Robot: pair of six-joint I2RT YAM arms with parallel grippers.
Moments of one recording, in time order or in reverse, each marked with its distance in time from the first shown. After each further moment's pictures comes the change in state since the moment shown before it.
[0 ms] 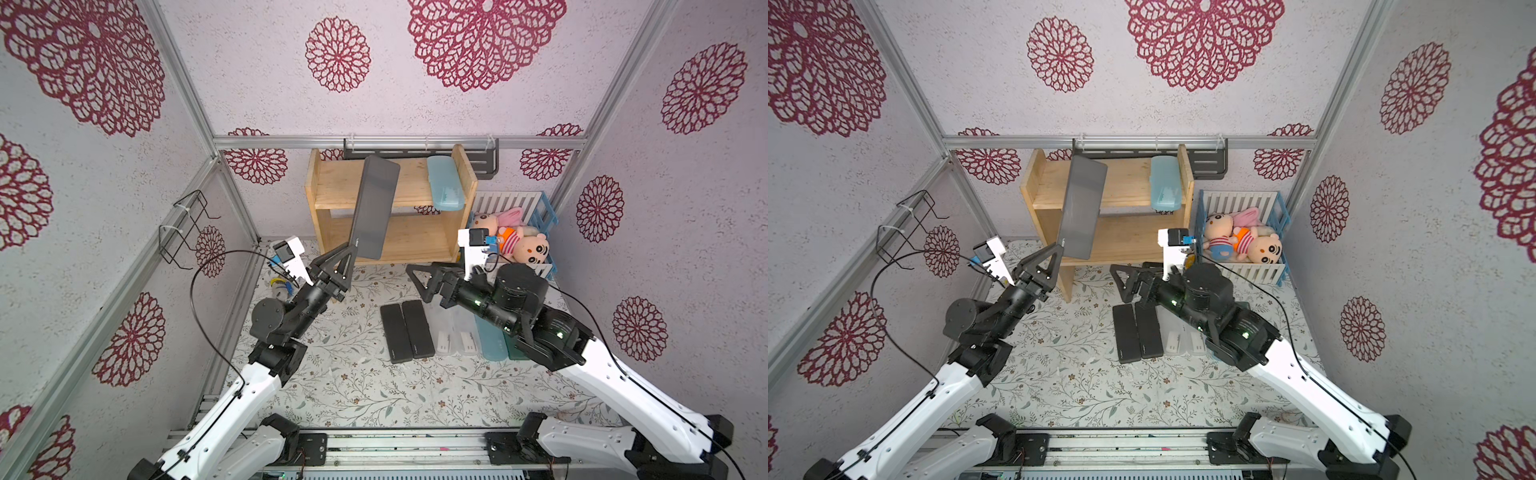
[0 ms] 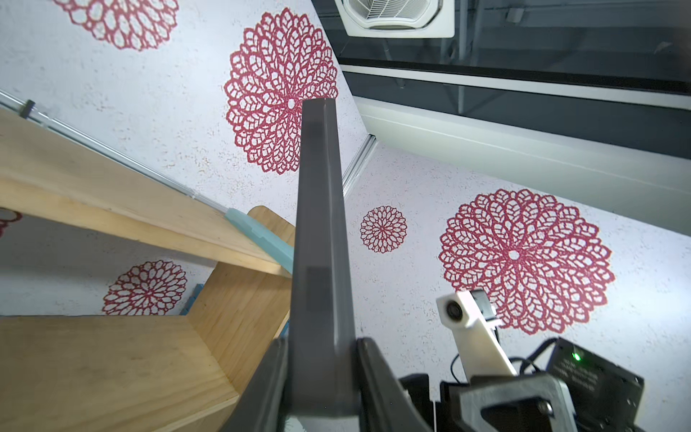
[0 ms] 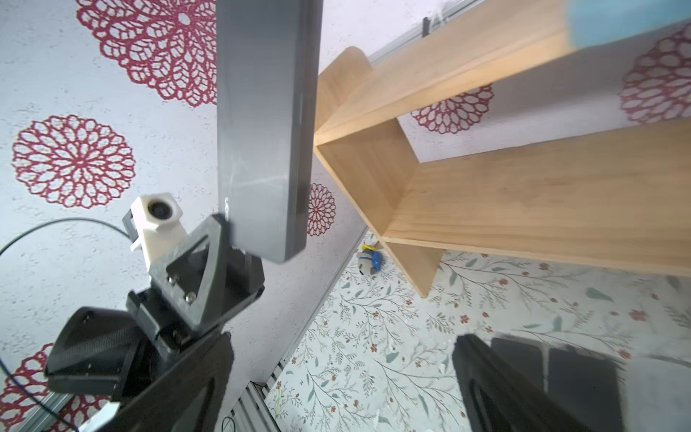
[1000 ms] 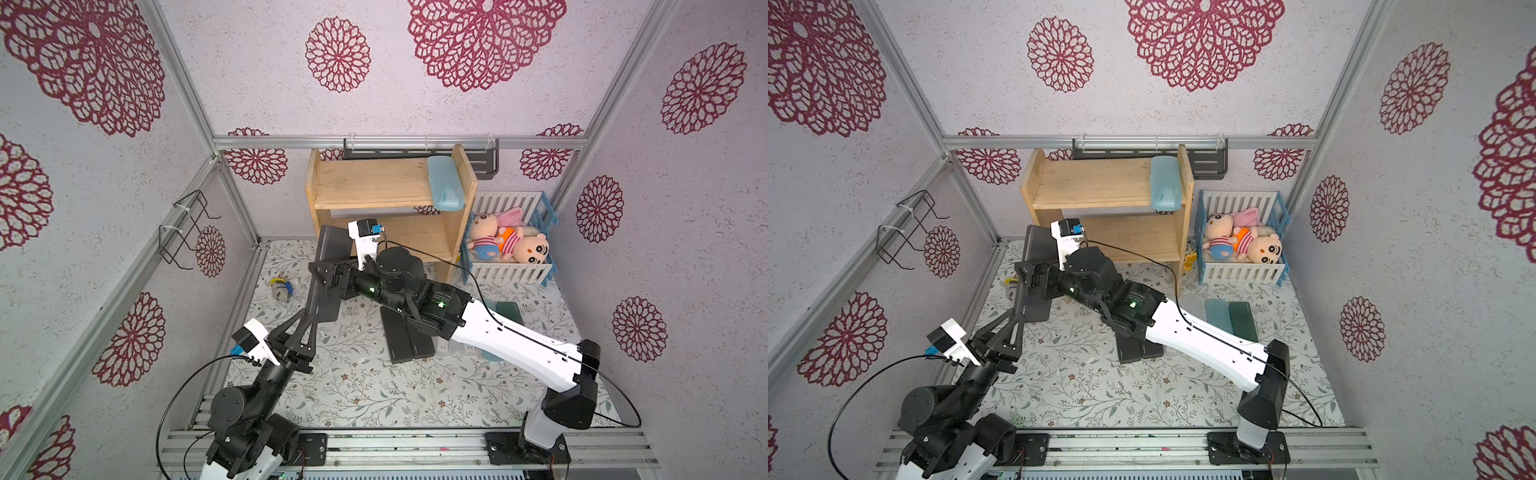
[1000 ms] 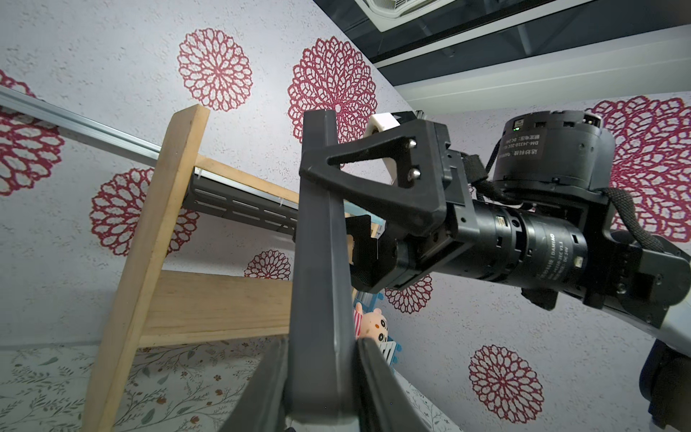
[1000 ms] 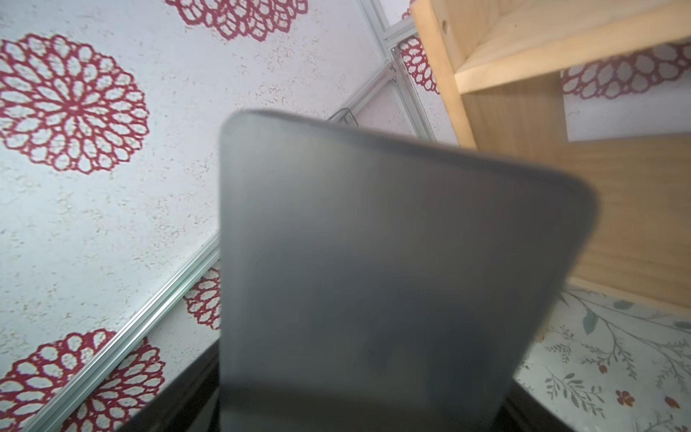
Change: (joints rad) left arm -0.006 -0.718 -0.293 -0.539 -0.169 0.290; right arm 0.203 0.576 0.494 0.037 0.066 0.008
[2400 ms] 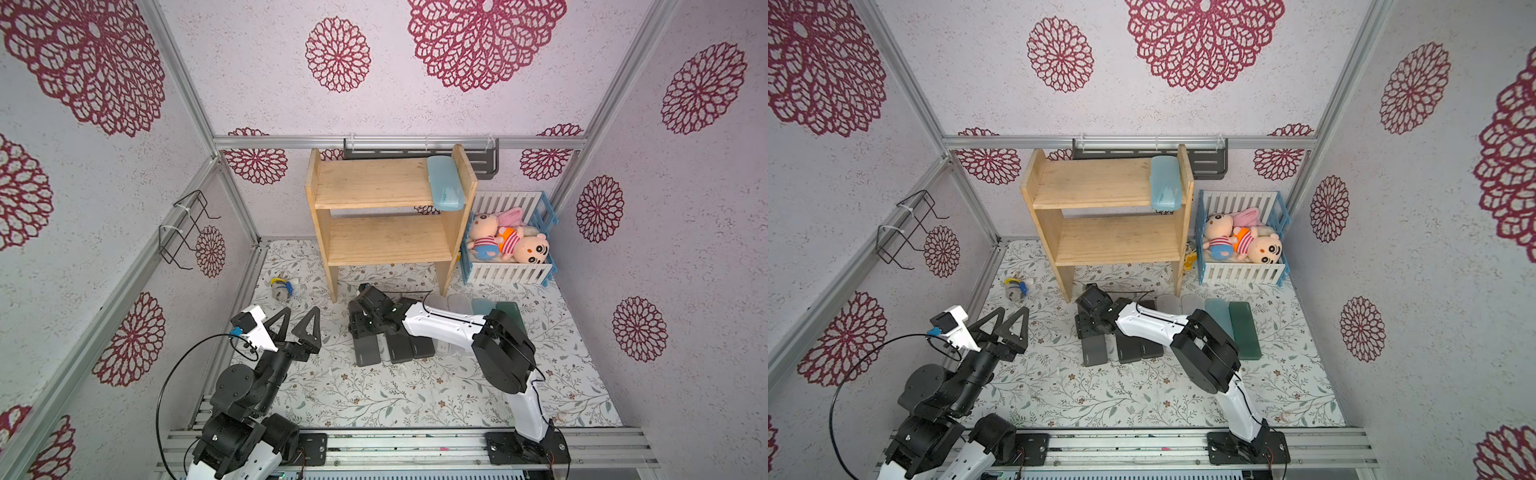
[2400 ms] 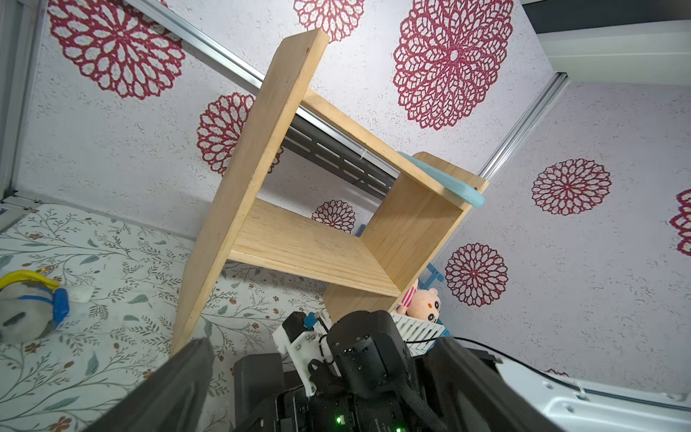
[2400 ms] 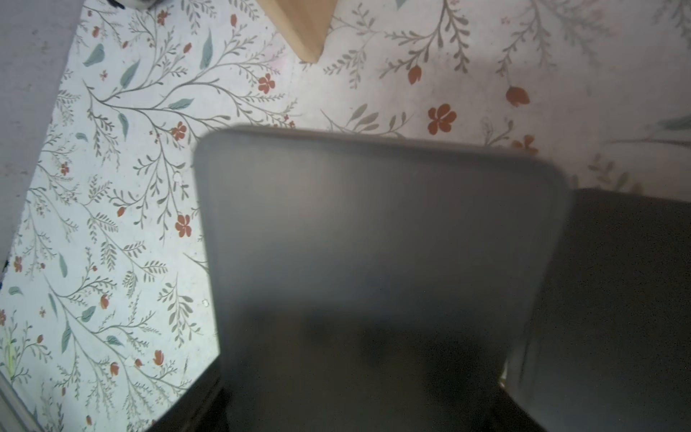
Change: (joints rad) left arm -0.005 0.117 0.173 -0.346 -0.202 -0.126; right arm -0.159 0.376 -0.245 -0.208 -0.106 -0.004
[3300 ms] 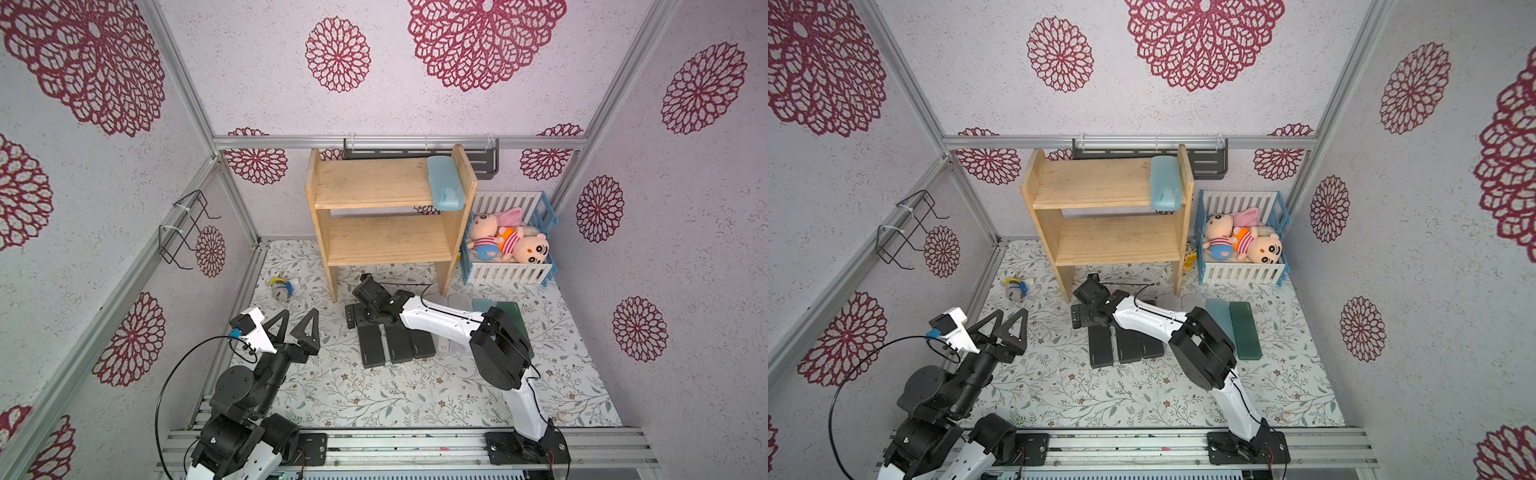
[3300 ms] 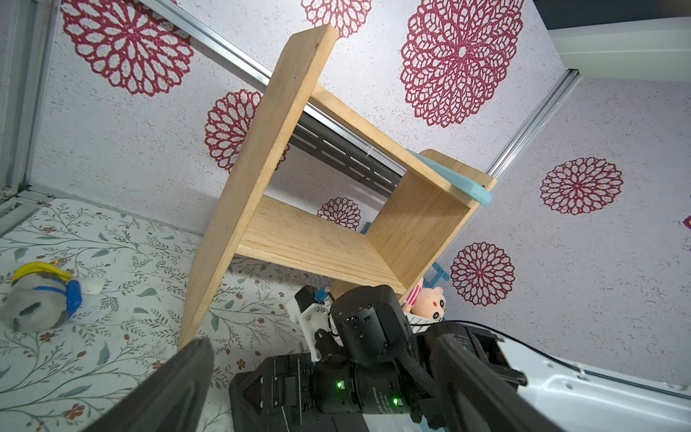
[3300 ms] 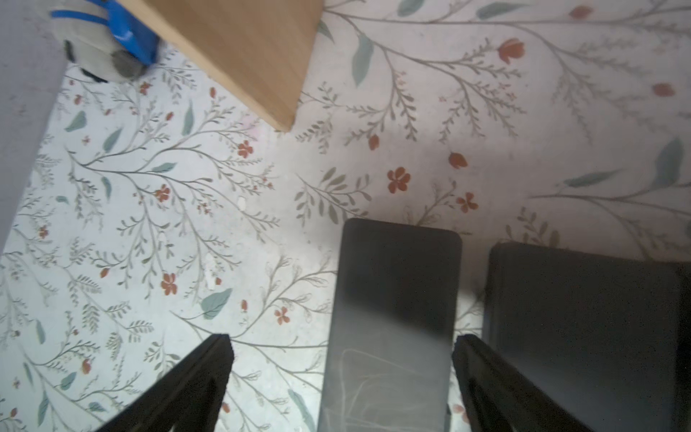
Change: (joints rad) left arm 0.000 -0.018 0.005 -0.041 -0.024 -0.003; right arm 0.018 0.032 0.128 -0.044 0.089 0.006
